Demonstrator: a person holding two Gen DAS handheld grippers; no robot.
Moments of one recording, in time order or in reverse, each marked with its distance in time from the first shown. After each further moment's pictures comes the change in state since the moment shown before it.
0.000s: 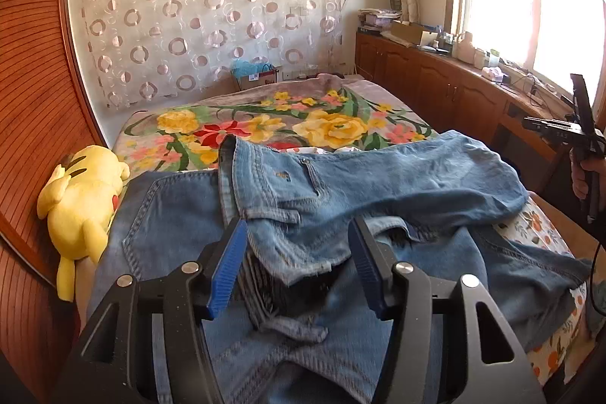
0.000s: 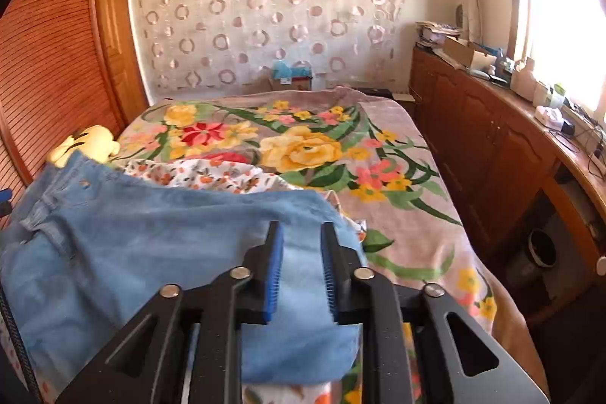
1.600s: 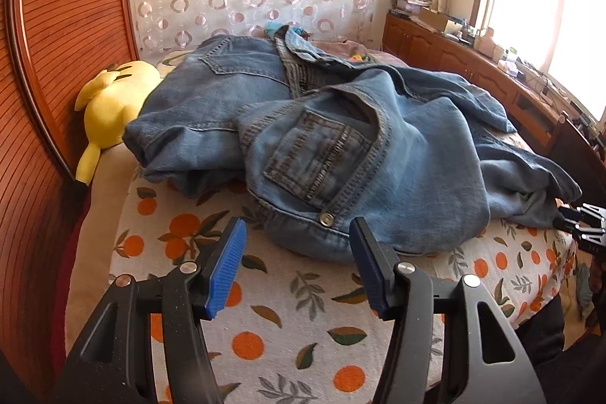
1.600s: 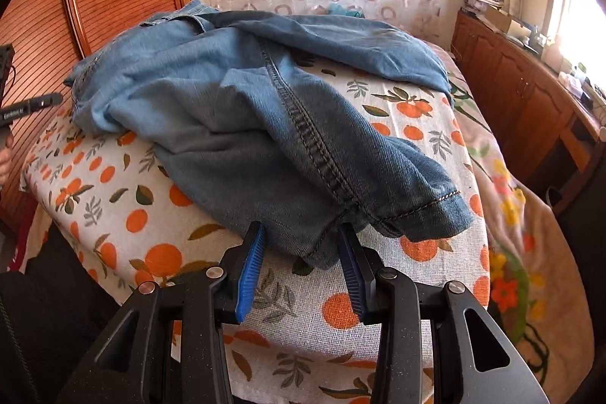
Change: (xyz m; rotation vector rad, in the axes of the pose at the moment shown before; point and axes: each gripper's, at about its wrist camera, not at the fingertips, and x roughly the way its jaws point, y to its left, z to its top) left arm -0.087 0.008 -0.161 -0.149 0.086 0.059; right arm -0.144 0.086 -0.207 -0.120 0.198 0.104
